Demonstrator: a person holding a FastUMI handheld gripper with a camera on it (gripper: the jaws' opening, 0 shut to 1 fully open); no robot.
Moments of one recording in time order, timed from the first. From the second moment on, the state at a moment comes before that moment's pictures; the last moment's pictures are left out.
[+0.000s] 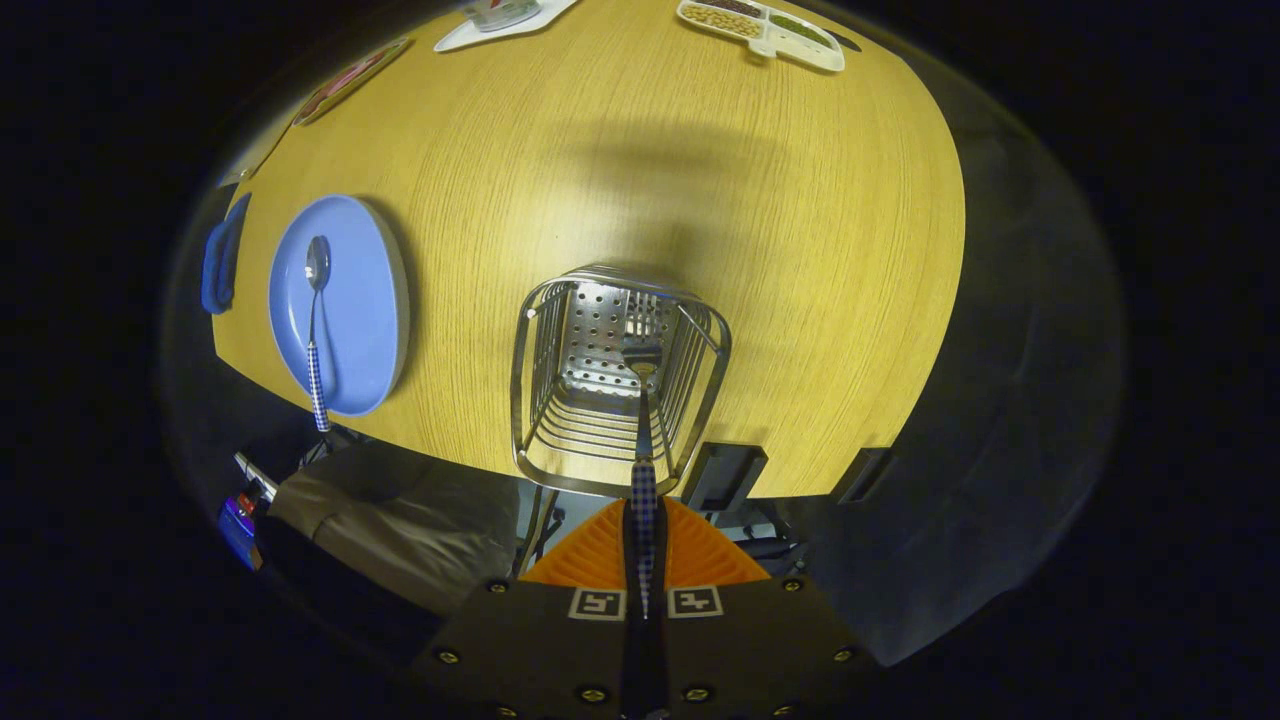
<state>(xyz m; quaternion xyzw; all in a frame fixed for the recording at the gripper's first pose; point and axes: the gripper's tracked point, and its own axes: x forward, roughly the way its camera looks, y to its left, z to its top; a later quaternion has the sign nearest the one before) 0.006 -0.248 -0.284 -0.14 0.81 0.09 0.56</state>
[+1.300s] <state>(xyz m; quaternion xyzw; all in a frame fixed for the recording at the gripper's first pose) 0.011 -0.183 -0.206 -0.10 0.69 0.13 0.70</state>
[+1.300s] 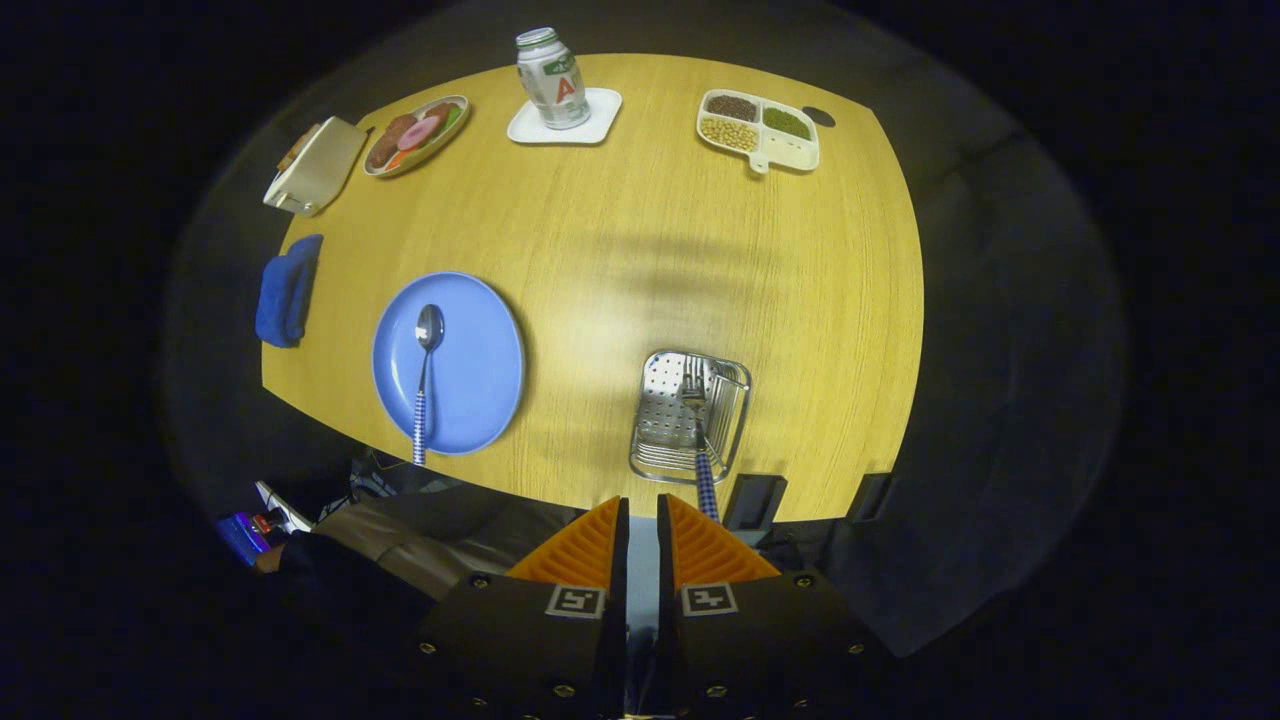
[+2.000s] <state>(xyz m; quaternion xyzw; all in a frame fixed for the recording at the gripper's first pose) -0.046 -0.067 -0.226 -0.11 0.67 0.20 0.71</state>
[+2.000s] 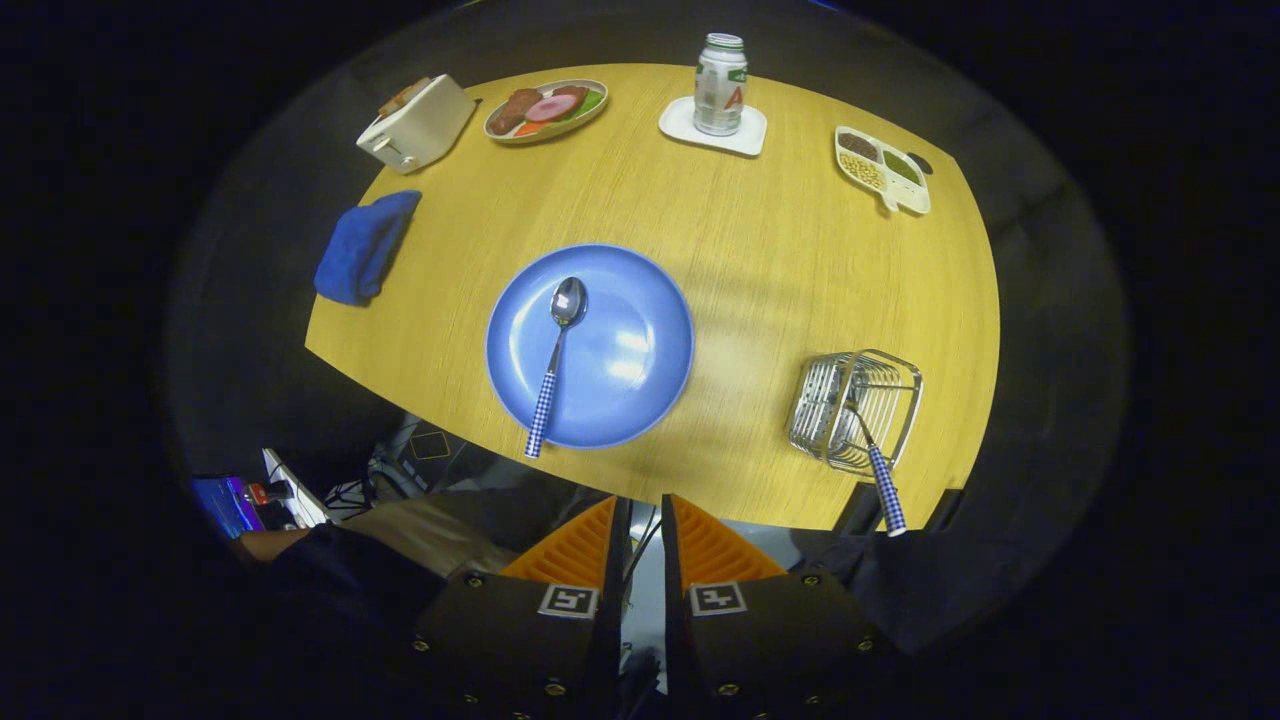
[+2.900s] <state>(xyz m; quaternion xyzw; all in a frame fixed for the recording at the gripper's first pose) -0.046 0.037 -0.287 -0.07 0.69 0.21 0.69</state>
